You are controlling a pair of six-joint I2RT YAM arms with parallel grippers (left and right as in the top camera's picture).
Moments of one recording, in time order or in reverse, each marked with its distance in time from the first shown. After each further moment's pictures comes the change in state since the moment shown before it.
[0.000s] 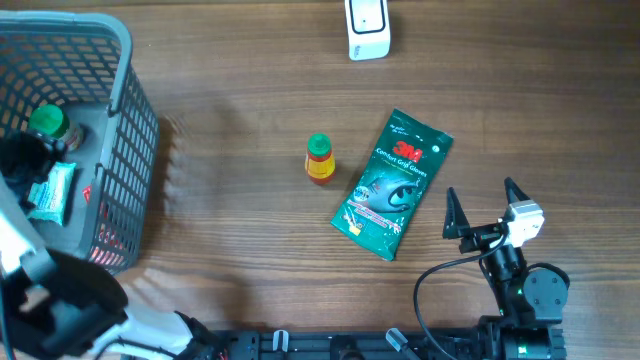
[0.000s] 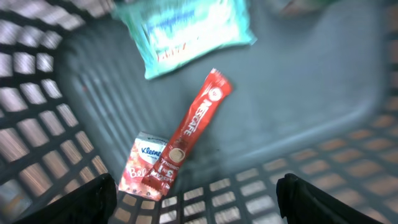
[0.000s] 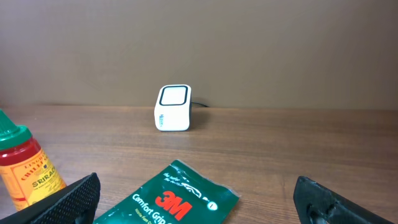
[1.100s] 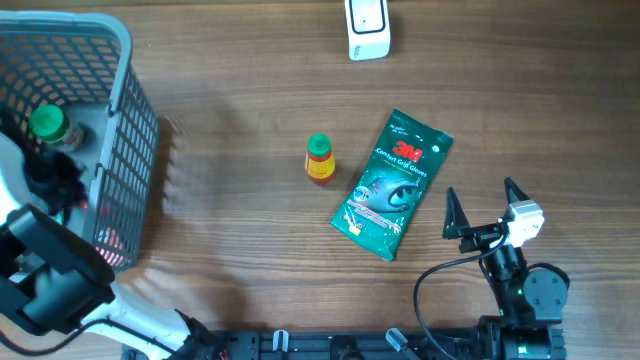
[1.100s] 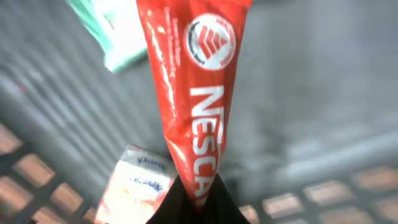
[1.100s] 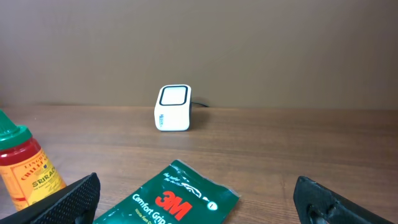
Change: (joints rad) left arm -0.001 0.125 -0.099 0.084 0.024 0.066; right arm 0.000 0.000 0.000 0.000 0.000 0.000
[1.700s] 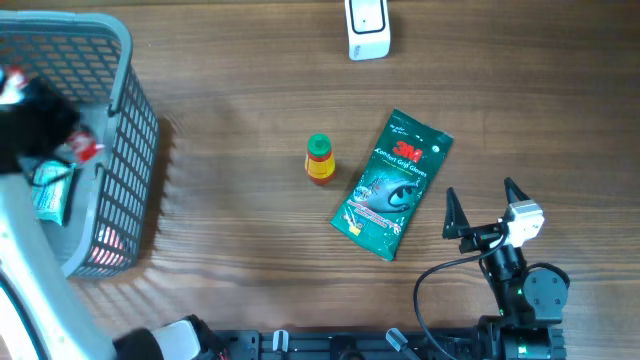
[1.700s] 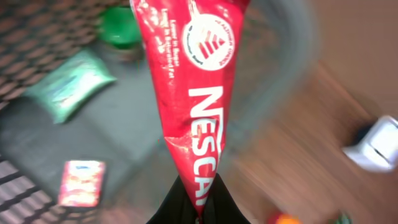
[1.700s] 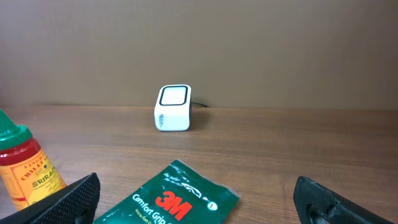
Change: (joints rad) left arm -0.308 -0.450 0.312 -0.123 0.094 -0.006; right arm 0.000 0.000 0.000 0.000 0.000 0.000
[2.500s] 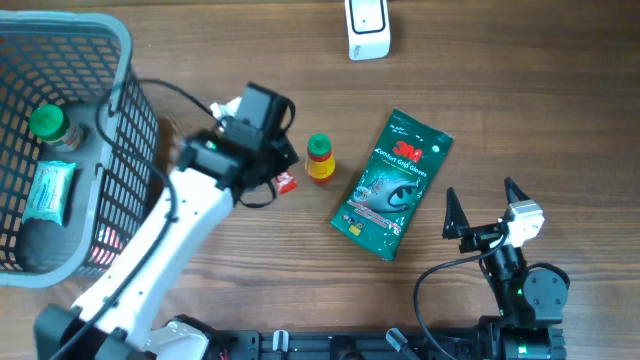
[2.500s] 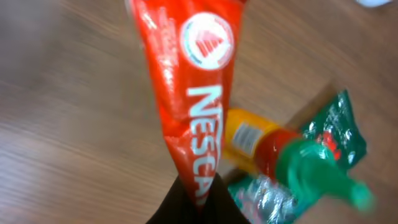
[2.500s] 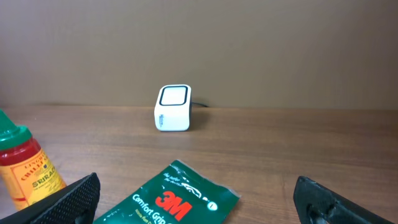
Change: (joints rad) left arm -0.833 0.002 -0.748 0.577 -0.150 -0.580; right arm 0.000 0.000 0.000 0.000 0.000 0.000
